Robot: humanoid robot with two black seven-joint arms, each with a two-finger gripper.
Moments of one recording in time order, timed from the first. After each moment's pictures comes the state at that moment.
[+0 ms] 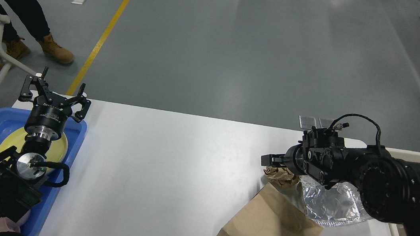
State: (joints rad) left arm -0.66 0.16 -1.02 -0.22 -0.12 -0.69 -0.40; right arm 1.24 0.06 -1.34 0.55 -0.11 0.22 0.12
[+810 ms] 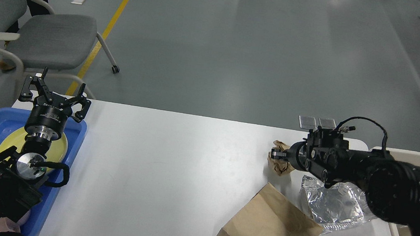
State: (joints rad) left arm -0.66 0.16 -1.02 -0.22 -0.12 -0.69 -0.40; right arm 1.24 0.02 -1.26 0.53 -0.09 0.19 0.09
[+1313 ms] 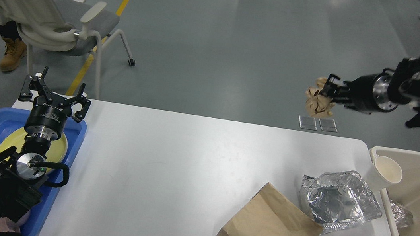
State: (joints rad) left arm -0.66 0.16 -1.02 -0.22 -0.12 -0.69 -0.40; right arm 1.80 -0.50 -1.01 1.01 -0.09 0.34 0.10
